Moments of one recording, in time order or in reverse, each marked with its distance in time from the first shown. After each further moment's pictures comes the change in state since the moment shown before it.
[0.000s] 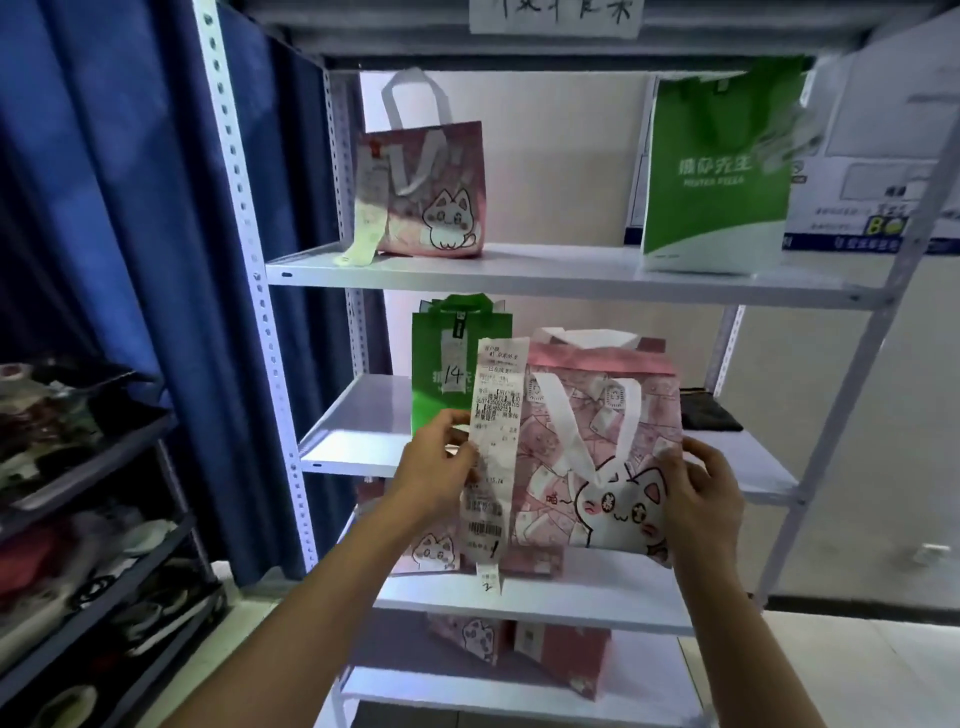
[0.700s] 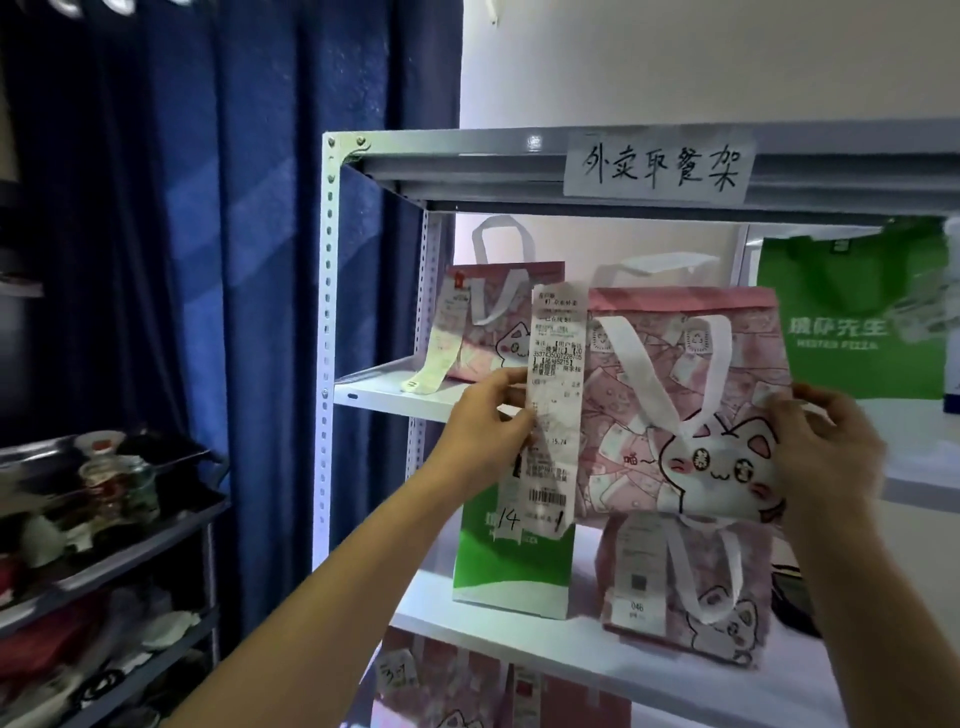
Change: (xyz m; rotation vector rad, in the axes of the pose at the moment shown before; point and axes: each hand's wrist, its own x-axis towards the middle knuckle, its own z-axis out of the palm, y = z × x) left_hand 0.138 0.129 -0.062 -0.018 0.147 0.327; right_hand 0.164 -0.159 0.112 0.257 -0.016 -0.203
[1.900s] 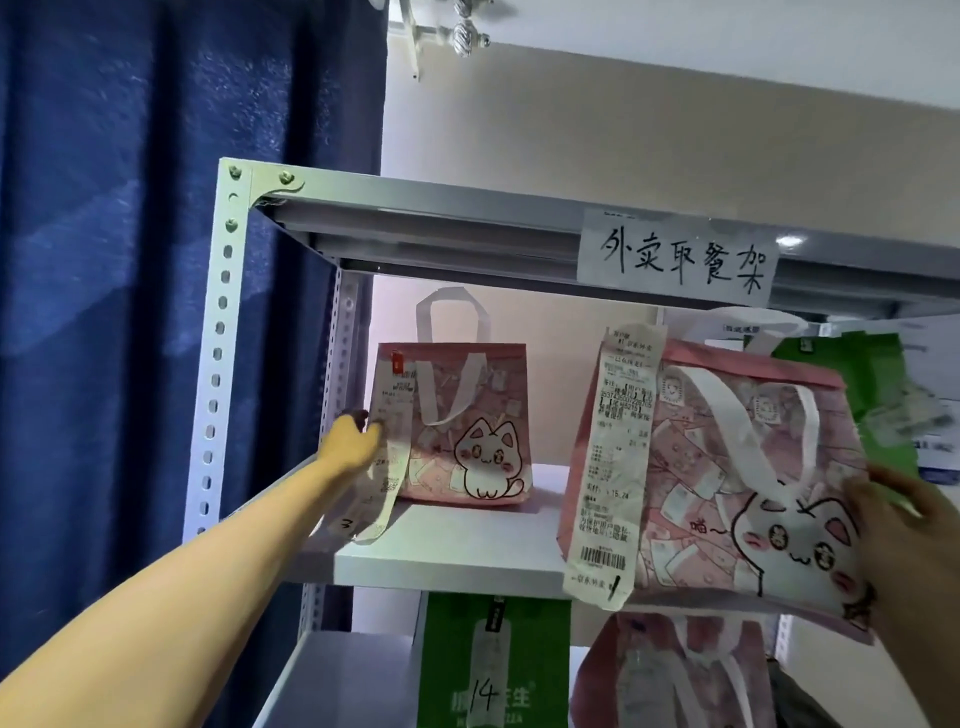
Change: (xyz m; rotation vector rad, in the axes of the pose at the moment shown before) left_hand 0.291 -0.177 -0.124 0.289 0.138 -0.208; right_hand 0.031 -0.016 0.054 -0.253 0.058 -0.086
